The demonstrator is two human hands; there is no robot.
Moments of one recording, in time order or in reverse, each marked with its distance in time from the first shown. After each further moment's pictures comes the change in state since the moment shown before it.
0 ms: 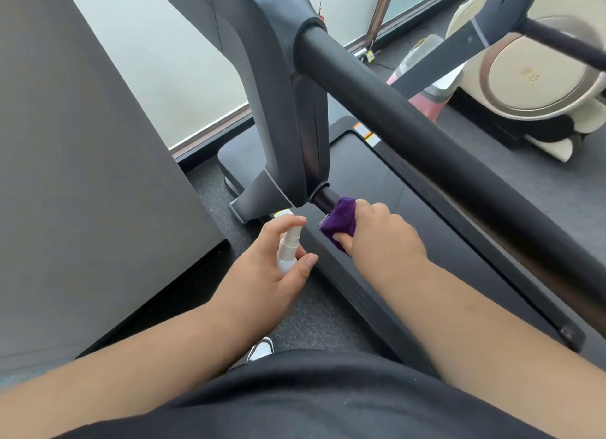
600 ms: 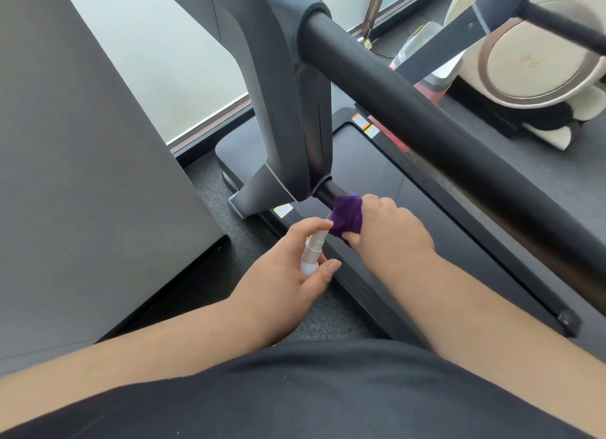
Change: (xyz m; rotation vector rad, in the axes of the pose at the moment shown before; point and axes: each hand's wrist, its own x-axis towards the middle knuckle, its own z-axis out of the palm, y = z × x) left_hand 0.000 0.006 0.008 0.018 -0.126 0.034; right_hand 0.000 0.000 0.000 -0.053 0.017 0.011
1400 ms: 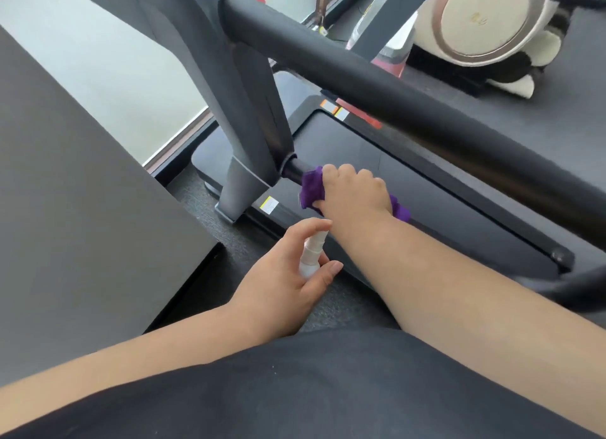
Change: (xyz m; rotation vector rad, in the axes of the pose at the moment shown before) left_hand -0.028 0.014 0.019 0.022 -0.132 0.109; right_hand -0.002 -0.011 0.012 -0.028 0.036 0.080
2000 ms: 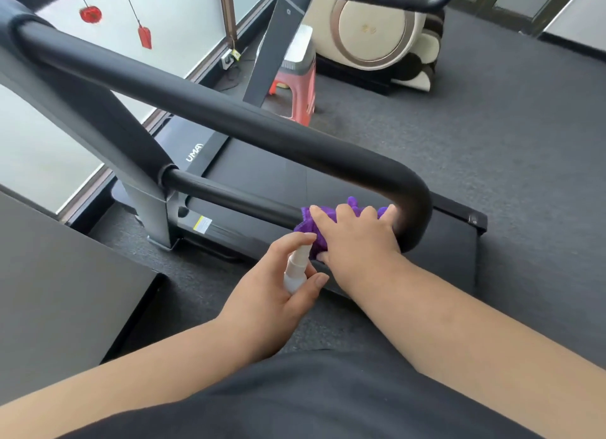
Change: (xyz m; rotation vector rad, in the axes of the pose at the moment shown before) left_hand -0.014 0.073 0.122 -0.070 -0.151 0.156; right_hand -0.155 0.149 -0.024 -0.074 -0.219 0.168
